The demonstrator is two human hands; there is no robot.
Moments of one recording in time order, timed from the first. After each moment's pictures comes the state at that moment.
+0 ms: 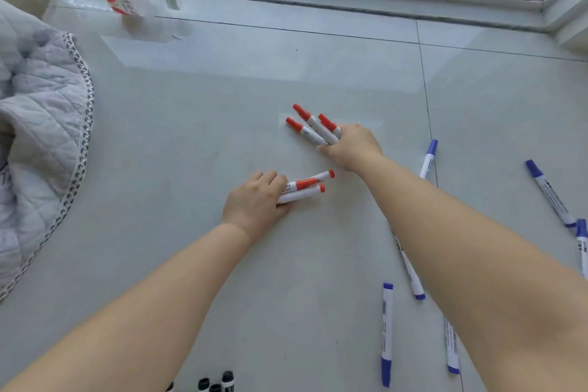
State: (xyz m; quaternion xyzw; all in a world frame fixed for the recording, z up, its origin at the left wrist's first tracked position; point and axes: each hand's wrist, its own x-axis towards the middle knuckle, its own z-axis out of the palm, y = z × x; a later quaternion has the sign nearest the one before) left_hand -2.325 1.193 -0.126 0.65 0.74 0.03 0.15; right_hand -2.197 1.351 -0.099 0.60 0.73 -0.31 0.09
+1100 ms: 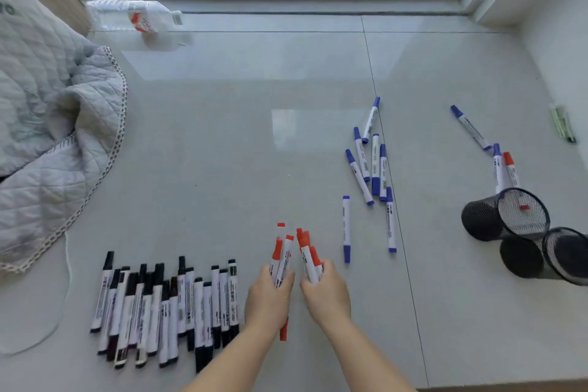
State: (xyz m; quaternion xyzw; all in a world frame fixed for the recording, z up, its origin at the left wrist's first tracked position) left_hand -2.164 0.948 -0.090 0.25 0.83 0.21 0.44; right_hand -2.064 0.993 -0.091 0.70 0.54 -0.47 0.01
